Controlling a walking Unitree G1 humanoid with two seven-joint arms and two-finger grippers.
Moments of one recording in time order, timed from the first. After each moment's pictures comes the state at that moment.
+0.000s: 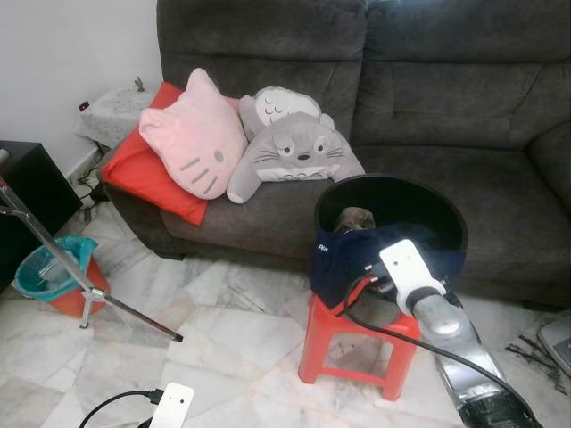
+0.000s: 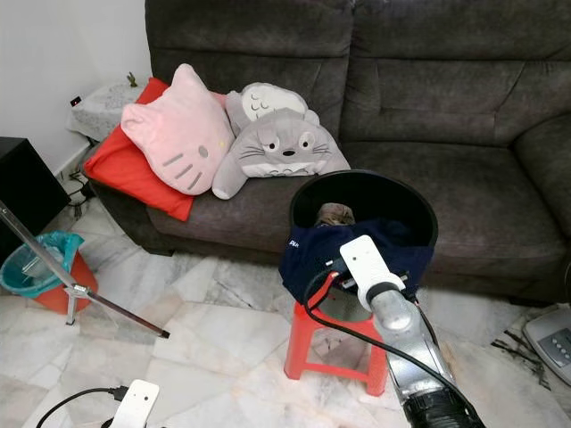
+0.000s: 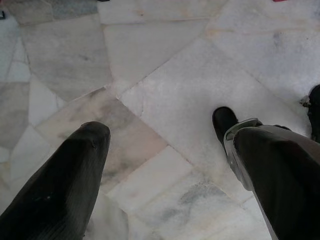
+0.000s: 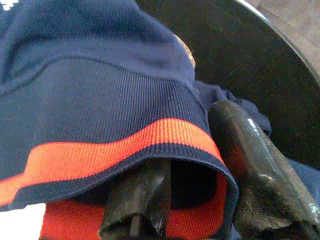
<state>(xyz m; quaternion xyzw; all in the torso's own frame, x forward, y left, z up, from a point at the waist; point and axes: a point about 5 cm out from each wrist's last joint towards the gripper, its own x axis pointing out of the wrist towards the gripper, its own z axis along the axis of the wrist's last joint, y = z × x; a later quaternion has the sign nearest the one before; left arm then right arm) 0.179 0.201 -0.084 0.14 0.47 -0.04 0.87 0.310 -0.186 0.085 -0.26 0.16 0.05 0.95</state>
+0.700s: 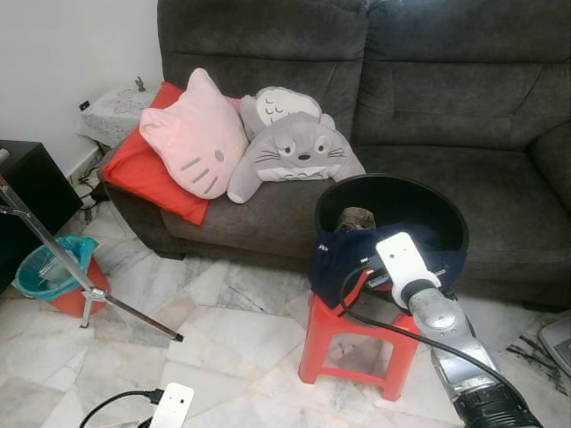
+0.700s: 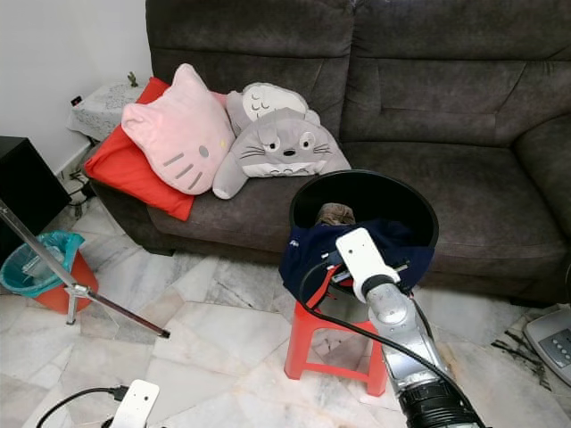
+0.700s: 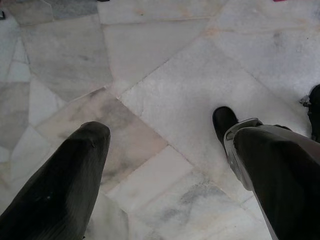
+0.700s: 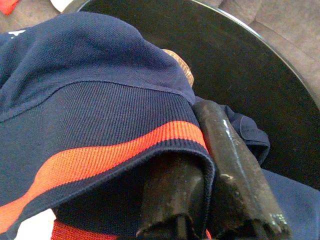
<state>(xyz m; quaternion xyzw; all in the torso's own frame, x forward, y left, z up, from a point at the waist) 0.179 0.201 -0.084 0.14 0.47 -0.04 0.87 0.314 -0.182 0.088 -0.25 0.14 0.05 0.96</state>
